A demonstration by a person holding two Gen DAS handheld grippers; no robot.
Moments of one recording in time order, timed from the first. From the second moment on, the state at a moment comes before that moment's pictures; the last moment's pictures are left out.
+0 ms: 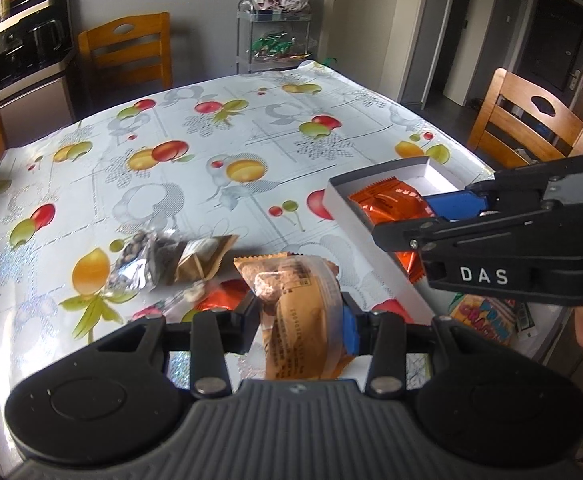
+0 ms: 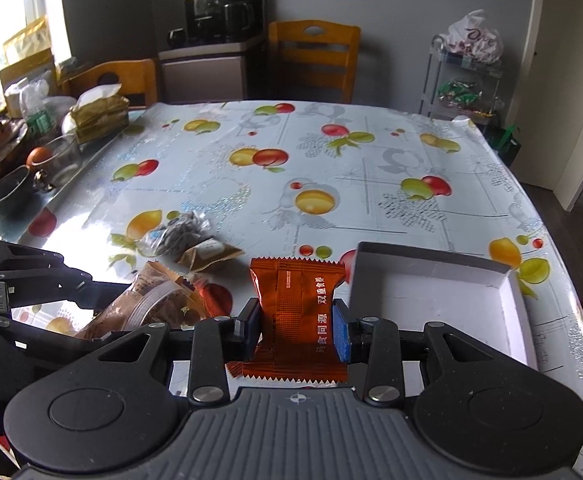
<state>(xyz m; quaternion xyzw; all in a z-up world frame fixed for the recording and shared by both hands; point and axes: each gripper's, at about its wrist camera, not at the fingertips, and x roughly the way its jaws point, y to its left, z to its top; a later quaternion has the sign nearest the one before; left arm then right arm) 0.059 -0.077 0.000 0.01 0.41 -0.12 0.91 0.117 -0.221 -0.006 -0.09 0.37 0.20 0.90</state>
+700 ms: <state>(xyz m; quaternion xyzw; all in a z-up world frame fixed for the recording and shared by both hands) 0.082 -0.135 0.011 0.03 0.39 -0.17 0.90 0.121 -0.278 0.004 -0.07 0.36 0.15 0.92</state>
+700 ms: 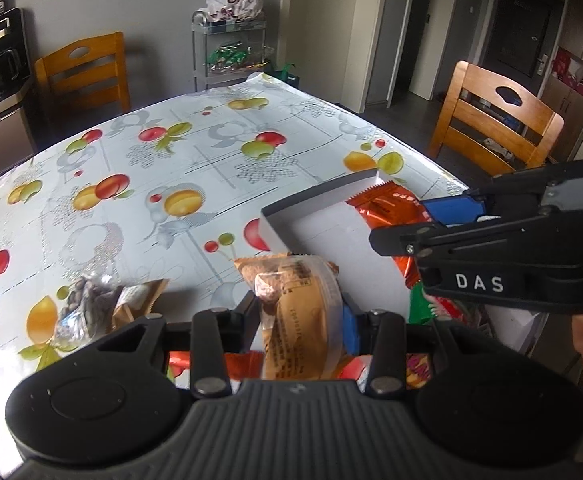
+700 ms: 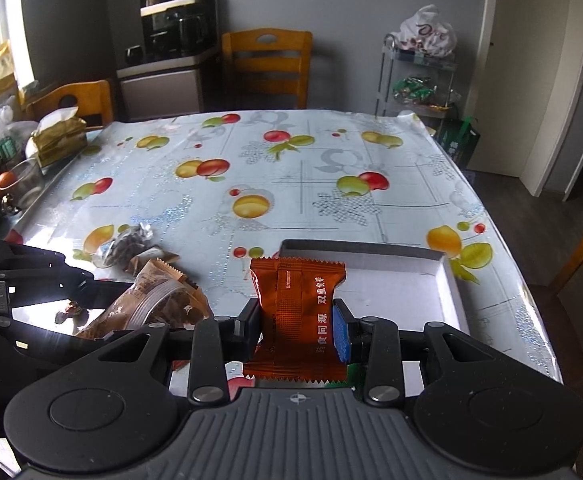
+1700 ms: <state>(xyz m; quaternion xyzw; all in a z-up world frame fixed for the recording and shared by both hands) 0.129 -0.188 0.001 0.05 0.40 -0.21 0.89 0.143 -0.329 -0.003 -0.05 0.39 0.10 0.92</state>
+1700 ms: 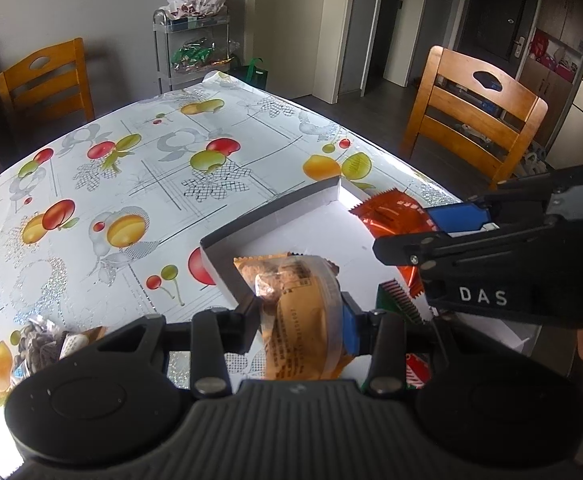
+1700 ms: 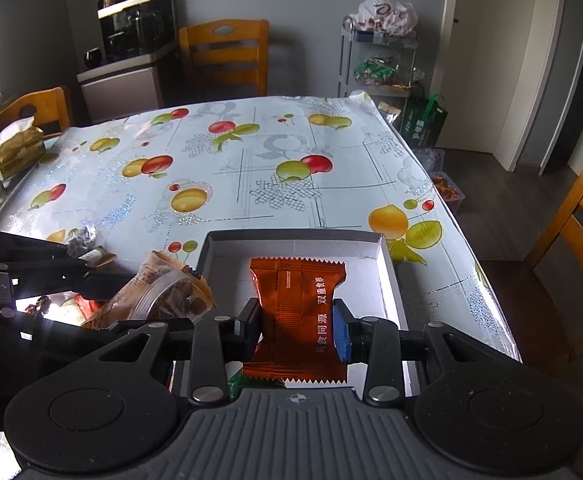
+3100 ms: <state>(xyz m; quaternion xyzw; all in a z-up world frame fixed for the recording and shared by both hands) 0.165 -0.224 -0.046 0.06 0.47 -0.26 0.84 0.166 -0.356 -0.045 -0.05 0.46 0.08 0.89</state>
